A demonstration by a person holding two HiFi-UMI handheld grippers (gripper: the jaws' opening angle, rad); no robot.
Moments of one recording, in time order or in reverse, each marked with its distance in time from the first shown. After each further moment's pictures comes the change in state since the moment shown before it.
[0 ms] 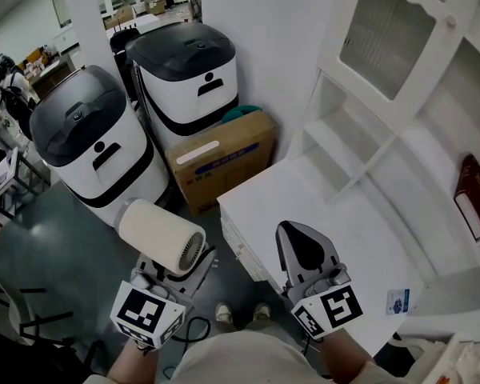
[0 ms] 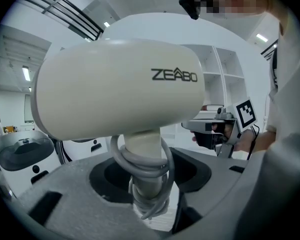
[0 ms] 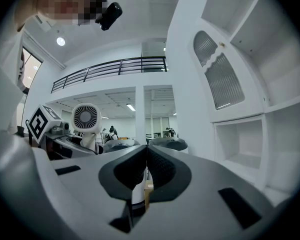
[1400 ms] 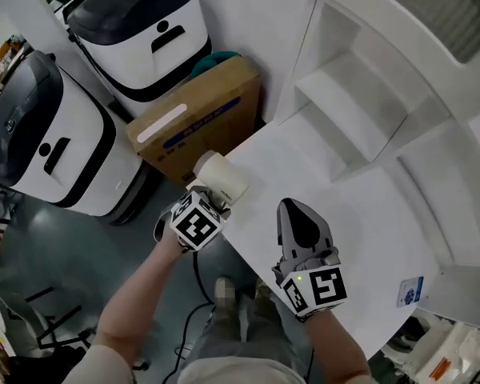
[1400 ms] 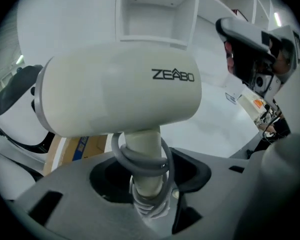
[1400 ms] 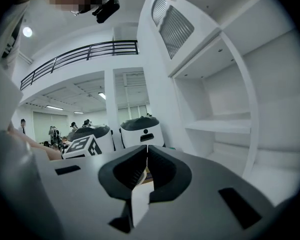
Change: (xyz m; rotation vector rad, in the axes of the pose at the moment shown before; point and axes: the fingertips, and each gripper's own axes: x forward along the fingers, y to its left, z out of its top) left arm 0.313 0.027 -0.292 0.171 0.841 -0.375; right arm 0.080 -0.182 -0.191 0.159 0.128 -0.251
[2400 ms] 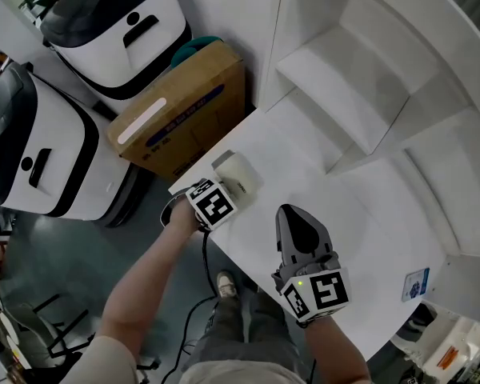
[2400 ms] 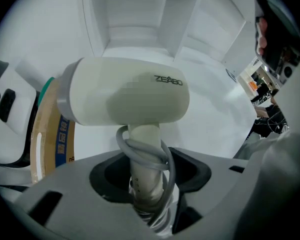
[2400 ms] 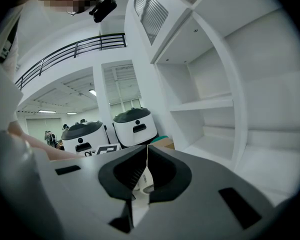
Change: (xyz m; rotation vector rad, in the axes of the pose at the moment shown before) left arm 0.115 -0.002 -0.014 0.114 0.292 -0.134; right arm -0.001 -0.049 -0.053 0.101 0.093 -0.059
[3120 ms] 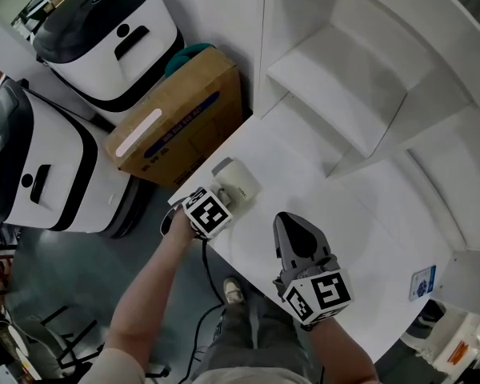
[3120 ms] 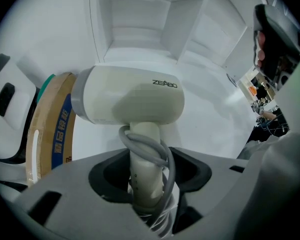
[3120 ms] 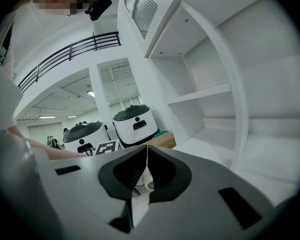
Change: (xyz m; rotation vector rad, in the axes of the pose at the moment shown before) left arm 0.003 0.010 0.008 -0.023 -0.040 -0.003; right arm 0.008 -0.011 -0.018 0.066 0.036 0.015
